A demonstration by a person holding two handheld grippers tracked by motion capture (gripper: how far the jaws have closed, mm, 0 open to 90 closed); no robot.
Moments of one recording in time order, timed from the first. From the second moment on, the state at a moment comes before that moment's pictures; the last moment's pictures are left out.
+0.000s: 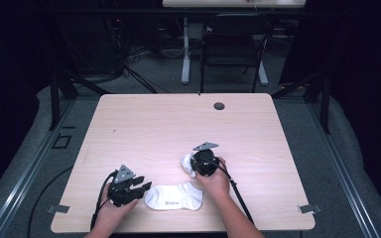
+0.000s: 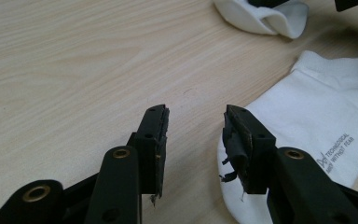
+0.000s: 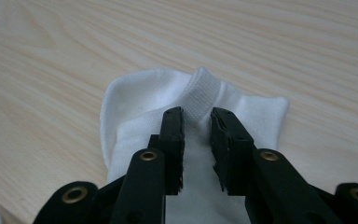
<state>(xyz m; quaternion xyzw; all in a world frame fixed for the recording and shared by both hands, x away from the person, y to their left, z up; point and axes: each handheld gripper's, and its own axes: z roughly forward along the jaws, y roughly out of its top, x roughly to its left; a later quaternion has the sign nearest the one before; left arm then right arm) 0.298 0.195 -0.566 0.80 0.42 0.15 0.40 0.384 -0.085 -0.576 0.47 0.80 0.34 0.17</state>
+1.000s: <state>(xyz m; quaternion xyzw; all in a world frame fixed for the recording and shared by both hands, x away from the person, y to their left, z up) 0.301 0.199 -0.566 0.80 0.42 0.15 0.40 0.343 -0.042 -0.560 0.39 0.84 0.35 0.16</state>
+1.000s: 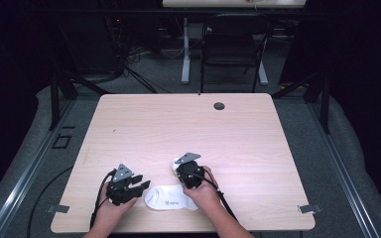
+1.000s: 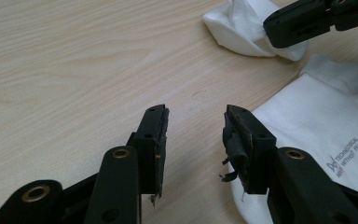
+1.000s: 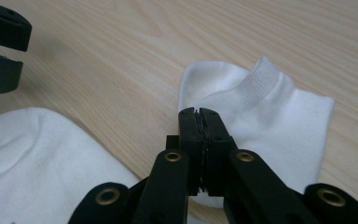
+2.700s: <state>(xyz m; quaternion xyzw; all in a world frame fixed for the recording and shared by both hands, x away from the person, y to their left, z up) 0.359 0.139 -0.575 0.83 0.42 0.15 0.35 0.324 -0.099 -0.527 0.44 0.77 0.44 0.15</state>
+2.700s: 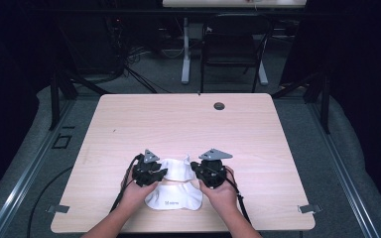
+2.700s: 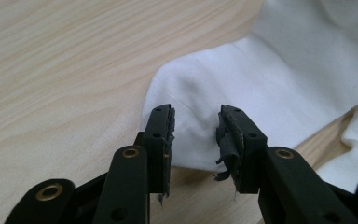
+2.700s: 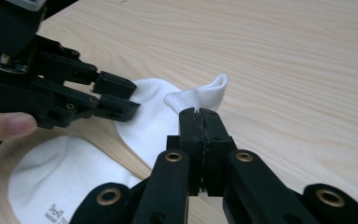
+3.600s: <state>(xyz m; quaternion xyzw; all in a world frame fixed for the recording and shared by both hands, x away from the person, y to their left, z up) 0.359 0.154 -0.578 0.80 0.44 0.13 0.38 0.342 -0.136 -0.573 0.51 0.77 0.36 0.14</state>
